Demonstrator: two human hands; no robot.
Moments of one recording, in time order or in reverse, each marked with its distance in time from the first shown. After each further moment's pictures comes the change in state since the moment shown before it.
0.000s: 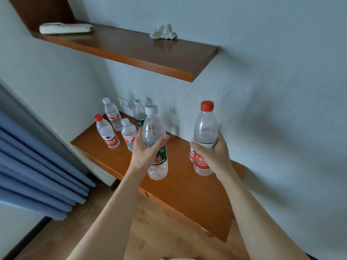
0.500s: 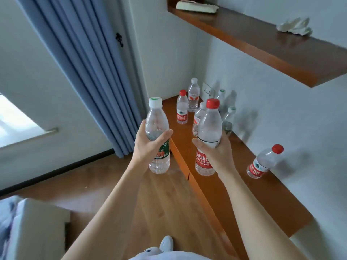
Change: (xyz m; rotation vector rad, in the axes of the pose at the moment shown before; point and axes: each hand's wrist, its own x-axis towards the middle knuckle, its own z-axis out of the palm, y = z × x) left_hand -0.104 -0.006 -0.125 -0.020 0.534 -0.081; right_hand -0.036 -0.032 0.132 0.086 -0.559 -0.116
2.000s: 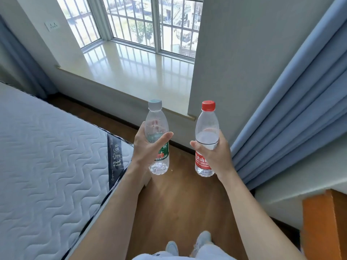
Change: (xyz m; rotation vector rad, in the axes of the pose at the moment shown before) left_hand 0.028 -0.086 -0.518 0.041 0.934 -0.057; right_hand 0.042 -0.083 0.608 -0.040 -0.880 -0.191
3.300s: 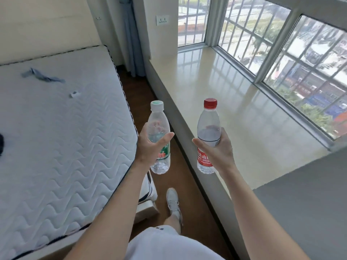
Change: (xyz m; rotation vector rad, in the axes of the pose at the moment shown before) left_hand 0.376 -0.072 -0.040 0.196 0.731 -0.133; right_hand 0.472 -0.027 0.226 0.017 -0.661 -0.109
